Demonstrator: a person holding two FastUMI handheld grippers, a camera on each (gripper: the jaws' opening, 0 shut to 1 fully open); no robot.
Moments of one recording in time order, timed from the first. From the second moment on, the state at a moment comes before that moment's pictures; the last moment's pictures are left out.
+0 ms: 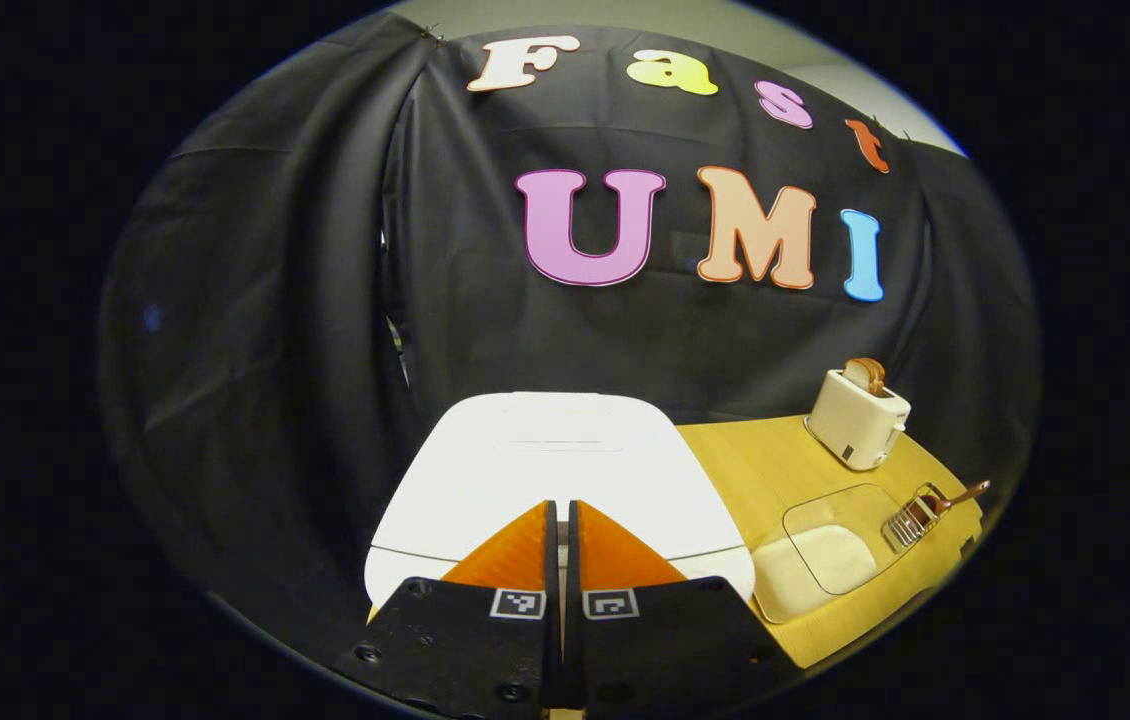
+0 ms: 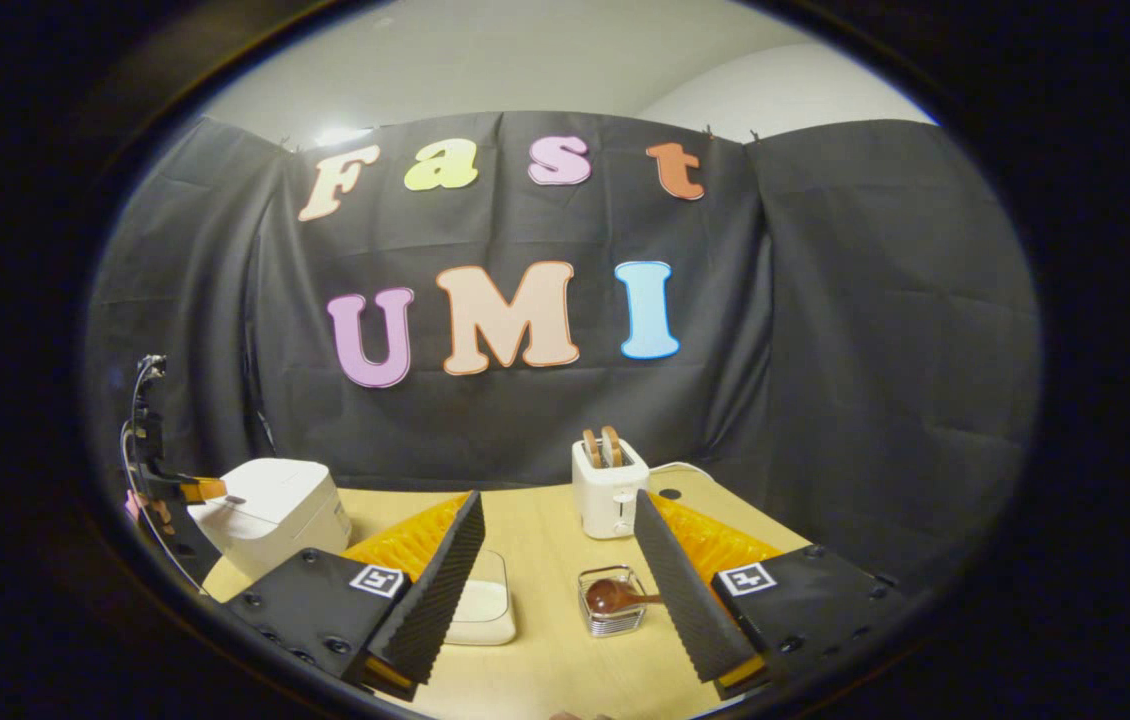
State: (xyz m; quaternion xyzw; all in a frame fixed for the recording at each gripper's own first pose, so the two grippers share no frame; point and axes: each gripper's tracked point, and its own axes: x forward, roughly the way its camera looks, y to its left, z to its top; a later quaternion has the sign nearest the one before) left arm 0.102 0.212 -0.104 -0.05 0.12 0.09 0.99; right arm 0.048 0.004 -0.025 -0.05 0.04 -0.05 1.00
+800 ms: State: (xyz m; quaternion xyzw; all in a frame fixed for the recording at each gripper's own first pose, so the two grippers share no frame) left arm 0.119 0.222 -0.066 -0.05 0.09 0.13 0.99; right arm 0.046 -0.035 -0.029 -0.04 0.04 -0.08 1.00
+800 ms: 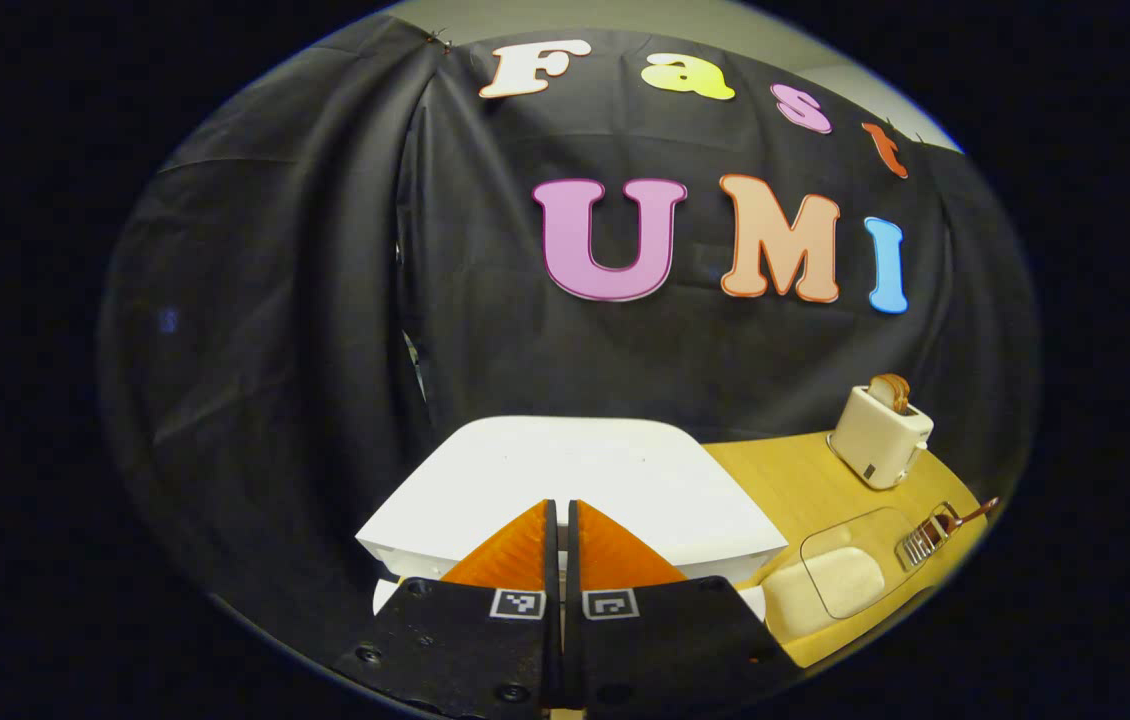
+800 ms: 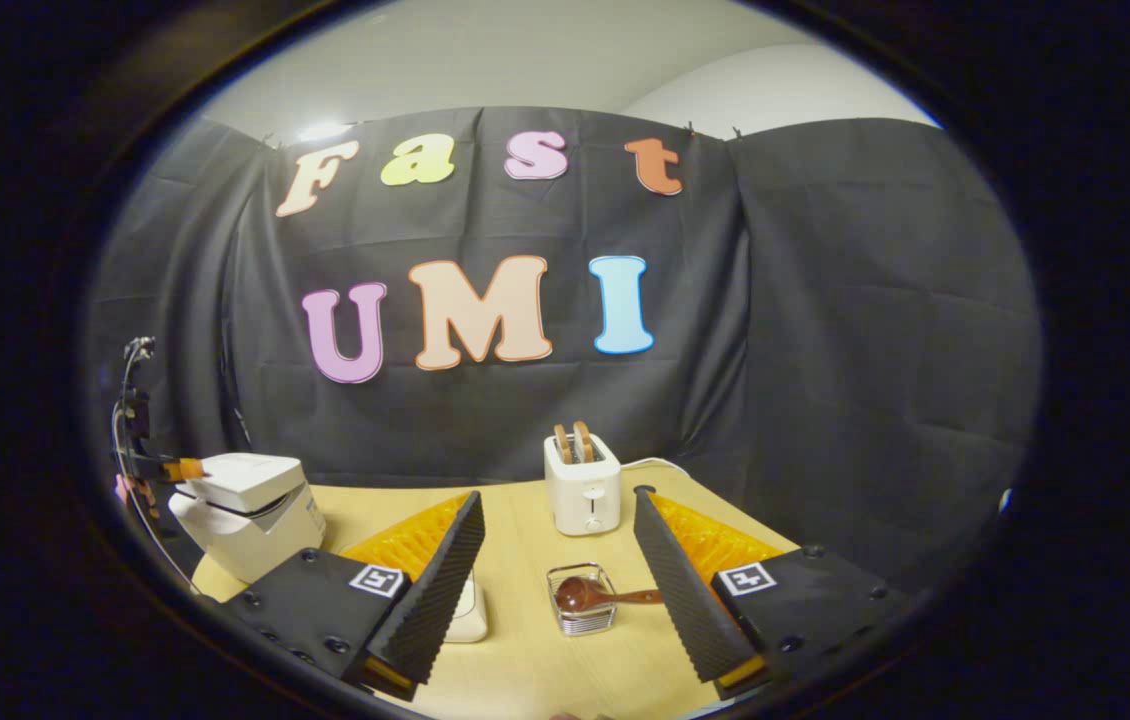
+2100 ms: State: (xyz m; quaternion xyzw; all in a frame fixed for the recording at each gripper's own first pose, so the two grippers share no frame) left arm 0.134 0.175 0.072 -0.03 -0.06 0.15 0.99; right arm 0.077 -0.140 -0.147 -0.01 0.09 -0.09 0.99
